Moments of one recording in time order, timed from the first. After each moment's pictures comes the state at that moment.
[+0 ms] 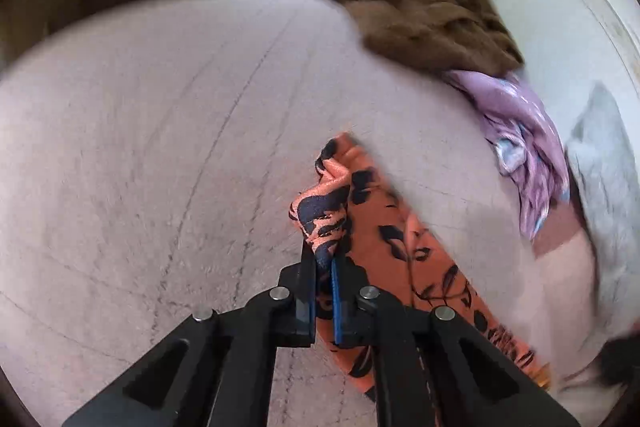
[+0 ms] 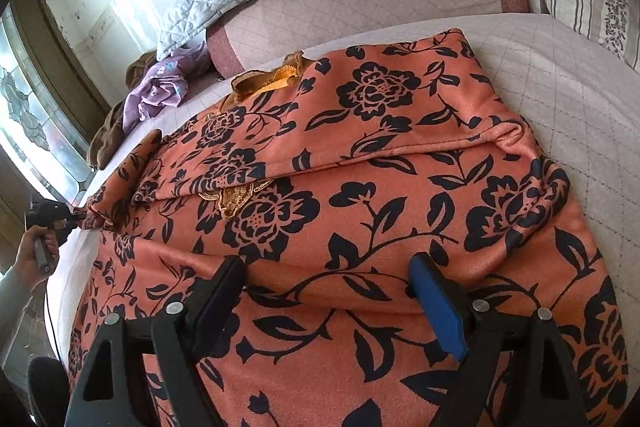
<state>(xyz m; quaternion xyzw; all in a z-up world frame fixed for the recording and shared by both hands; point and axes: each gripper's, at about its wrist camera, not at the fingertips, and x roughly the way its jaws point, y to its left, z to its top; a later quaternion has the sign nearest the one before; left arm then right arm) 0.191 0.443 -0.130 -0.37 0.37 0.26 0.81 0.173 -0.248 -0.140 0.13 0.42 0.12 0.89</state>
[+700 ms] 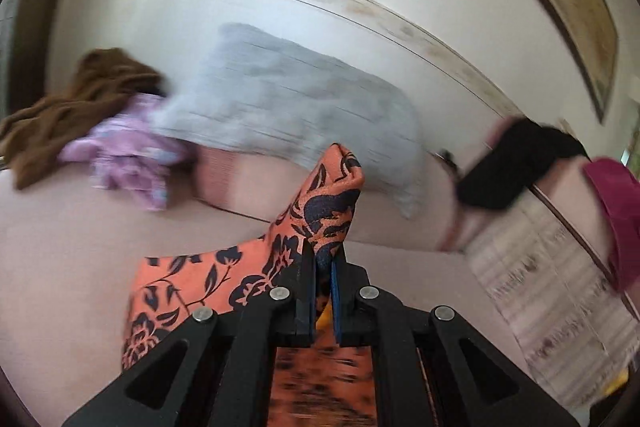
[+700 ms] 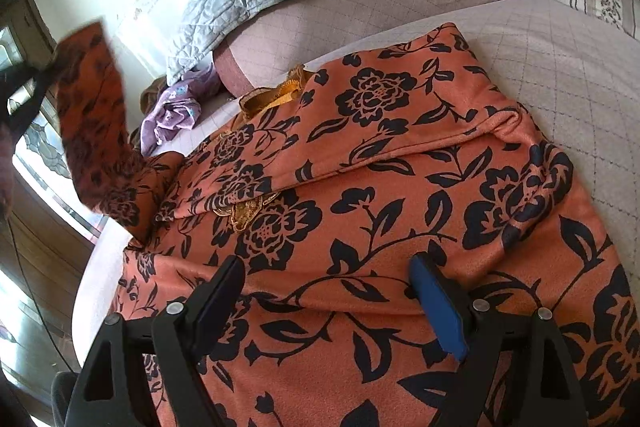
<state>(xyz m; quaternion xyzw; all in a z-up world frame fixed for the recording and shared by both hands) 0.227 0.065 0.070 -0.17 0.26 -0.11 0.94 0.170 -0.264 -0.142 0.19 0.40 0.15 0.89</state>
